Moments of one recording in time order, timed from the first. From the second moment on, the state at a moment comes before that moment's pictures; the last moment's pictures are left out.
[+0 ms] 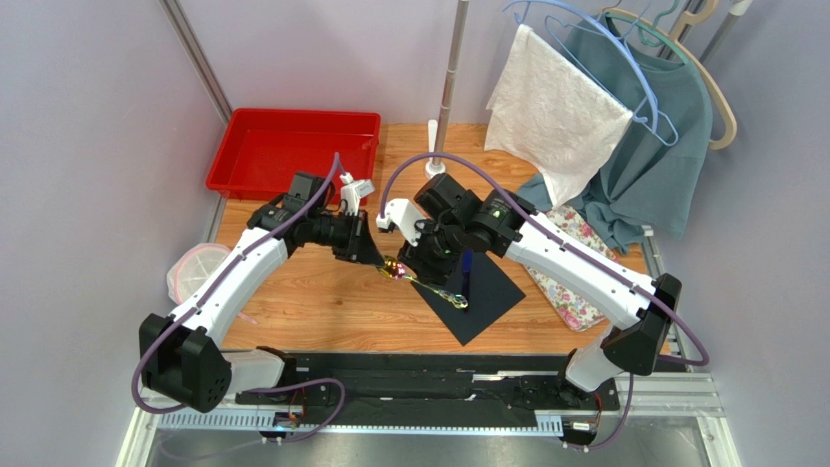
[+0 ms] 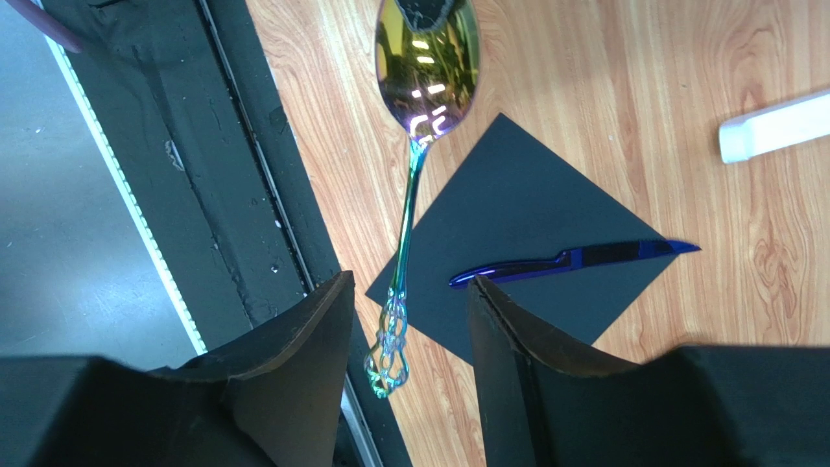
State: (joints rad) left arm -0.36 1.26 1.07 -0.74 0.77 -0.20; right arm 0.96 1.55 1.65 -1.10 -0.21 -0.25
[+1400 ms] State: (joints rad) left arm -0.29 1.11 1.02 -0.63 0.68 -0.27; right arm 0.81 1.60 1.47 -1.00 -0.21 -0.03
